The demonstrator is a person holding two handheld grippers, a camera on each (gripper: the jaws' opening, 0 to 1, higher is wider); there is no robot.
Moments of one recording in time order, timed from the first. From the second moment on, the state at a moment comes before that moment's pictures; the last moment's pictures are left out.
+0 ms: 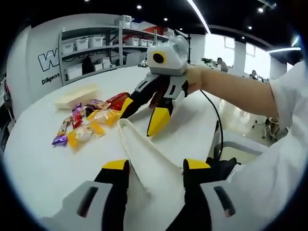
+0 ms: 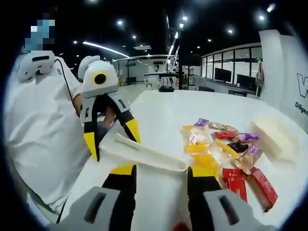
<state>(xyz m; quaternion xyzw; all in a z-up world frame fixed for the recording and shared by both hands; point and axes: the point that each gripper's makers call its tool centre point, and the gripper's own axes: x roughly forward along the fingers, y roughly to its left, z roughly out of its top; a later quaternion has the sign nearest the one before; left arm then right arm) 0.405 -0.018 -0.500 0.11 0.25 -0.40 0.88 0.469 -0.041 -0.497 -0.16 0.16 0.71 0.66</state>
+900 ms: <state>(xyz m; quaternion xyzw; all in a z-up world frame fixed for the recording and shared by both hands) 0.427 0.011 -0.502 0.11 0.26 -0.37 0.88 0.458 -0.072 -0.498 -0.16 0.17 0.70 0.68</state>
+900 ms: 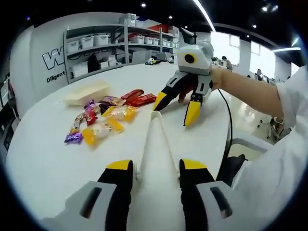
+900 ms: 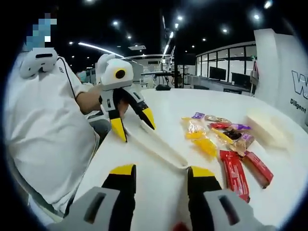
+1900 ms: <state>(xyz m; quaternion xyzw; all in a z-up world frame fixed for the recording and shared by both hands) 0.450 0.020 -0.501 0.12 0.25 -0.36 0.89 0.425 -0.087 -0.500 -0.18 0.16 0.70 0.67</state>
